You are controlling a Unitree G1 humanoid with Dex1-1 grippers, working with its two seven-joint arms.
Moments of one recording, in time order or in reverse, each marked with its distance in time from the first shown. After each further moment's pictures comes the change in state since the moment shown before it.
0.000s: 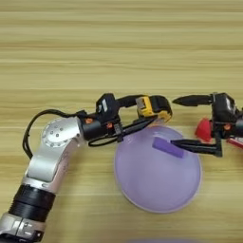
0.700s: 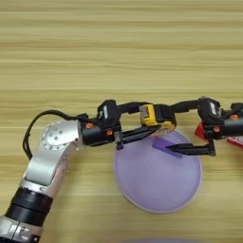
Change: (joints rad) left arm 0.014 0.022 -0.021 -0.026 -0.006 -0.011 -0.047; right arm -0.038 0.012 0.061 0.023 -0.078 -0.020 0.036
